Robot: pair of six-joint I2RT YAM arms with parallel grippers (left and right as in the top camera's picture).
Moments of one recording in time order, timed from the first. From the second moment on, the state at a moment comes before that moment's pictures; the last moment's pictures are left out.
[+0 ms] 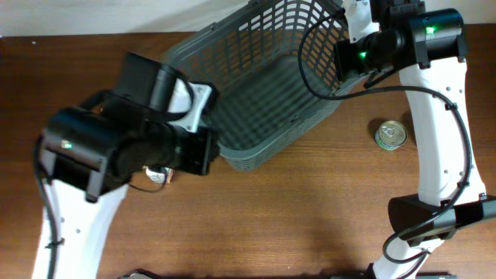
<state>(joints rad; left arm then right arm) -0.44 1.48 2.06 -1.69 0.32 -0.23 0.17 1.93 2.35 -1.47 -0.13 -0.07</state>
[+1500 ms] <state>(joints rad) -0.71 1.46 1.54 -1.25 -0.18 -0.46 0.12 2.04 2.36 -1.56 -0.04 -0.03</state>
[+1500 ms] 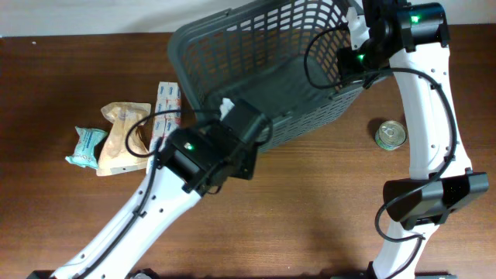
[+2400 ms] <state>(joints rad) -0.46 1.49 1.54 -1.07 -0.19 -0.35 0.24 2.04 2.36 -1.65 -0.01 -0.03</state>
